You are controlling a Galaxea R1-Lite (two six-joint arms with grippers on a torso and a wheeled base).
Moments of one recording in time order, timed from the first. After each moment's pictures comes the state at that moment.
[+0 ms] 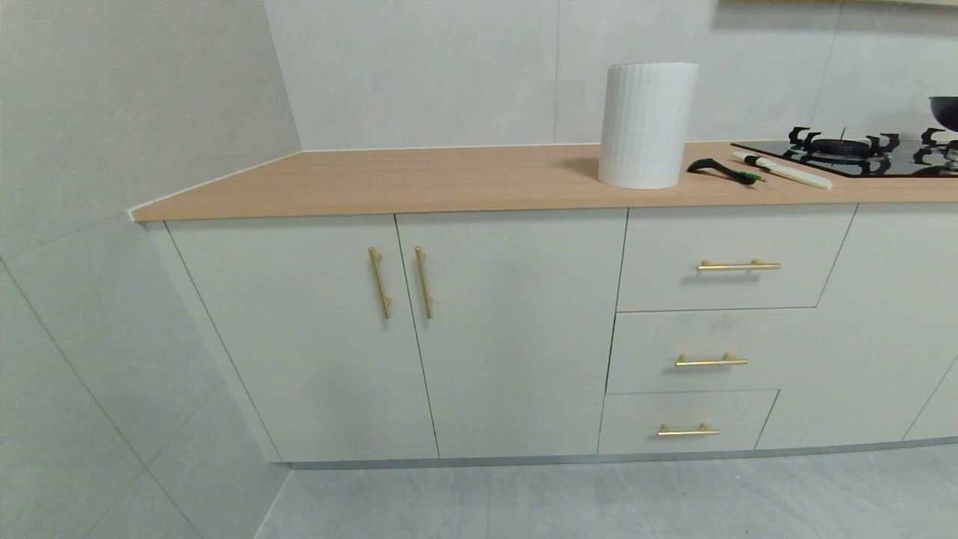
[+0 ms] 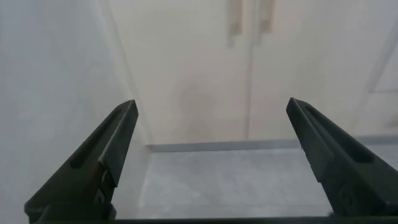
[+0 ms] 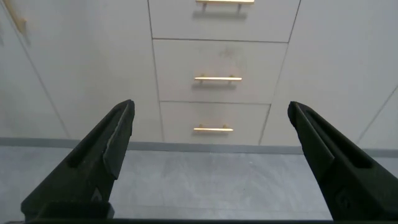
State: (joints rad) left arm 0.00 0.00 -0.01 0.00 -0.01 0.07; right arm 0.00 0.00 0.00 0.00 0.04 -0.02
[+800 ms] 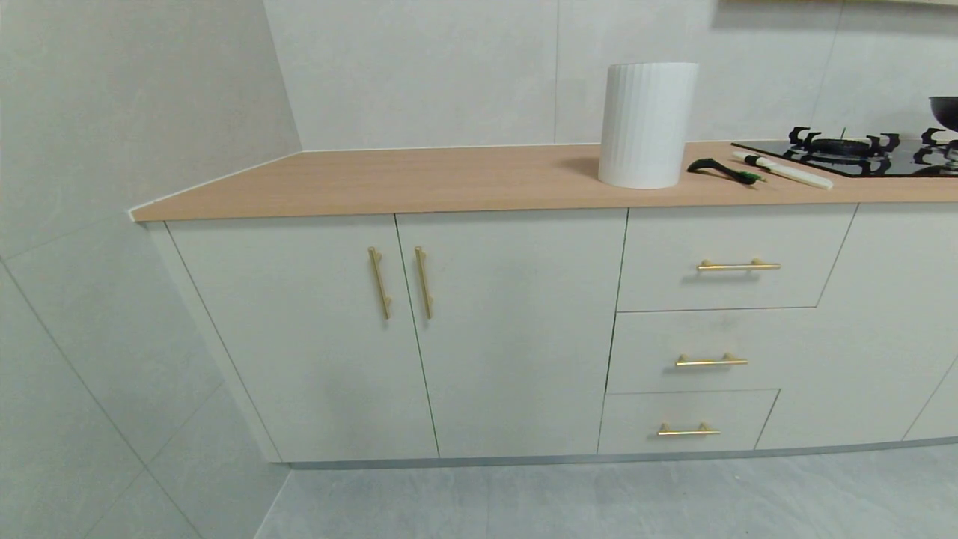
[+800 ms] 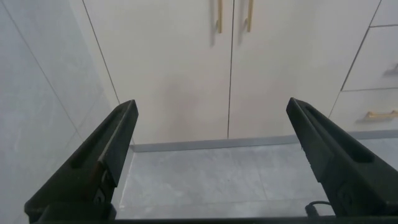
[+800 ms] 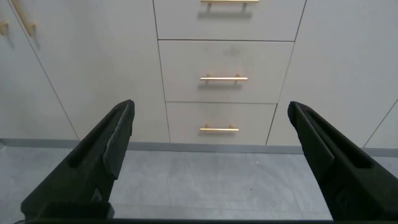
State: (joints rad) left arm 0.00 0.00 0.00 0.00 -0.03 0.03; right arm 0.00 0.00 0.00 0.00 0.04 -0.01
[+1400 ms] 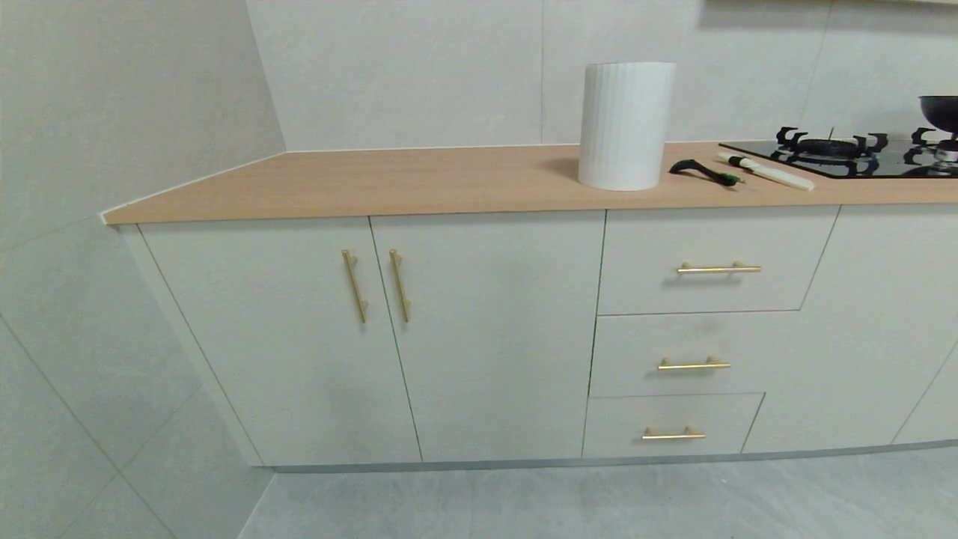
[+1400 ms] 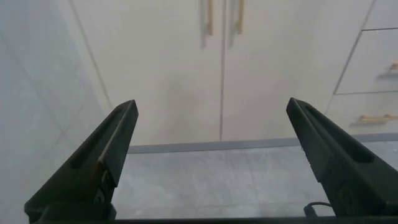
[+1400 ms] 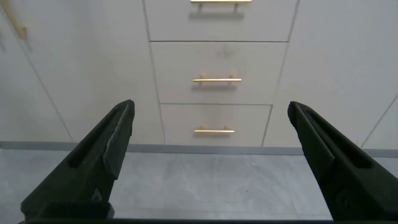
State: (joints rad) left arm 0.00 0.00 0.00 0.00 -0.02 0.02; right arm 0.00 0.00 0.00 0.00 0.04 -0.01
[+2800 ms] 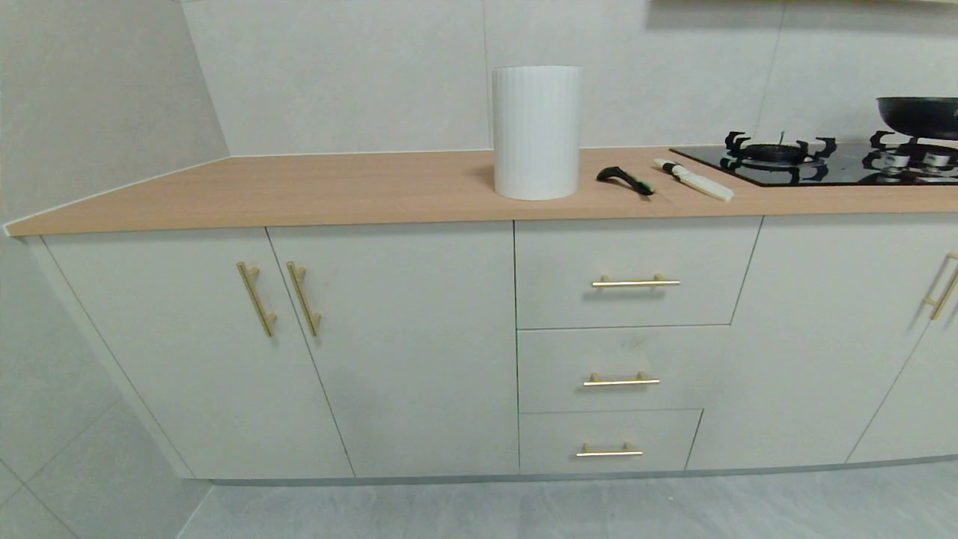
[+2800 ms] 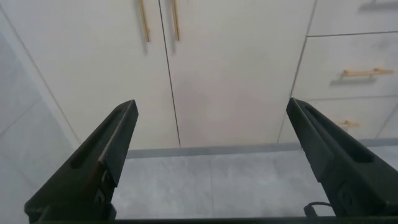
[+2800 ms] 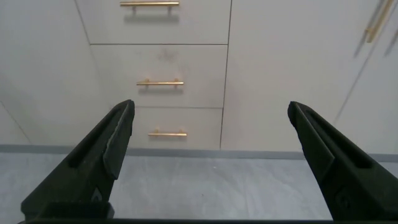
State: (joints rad) left arm 0.00 0.00 0.00 0.00 -0.02 0.02; right arm 0.00 0.00 0.00 0.00 0.04 -0.01
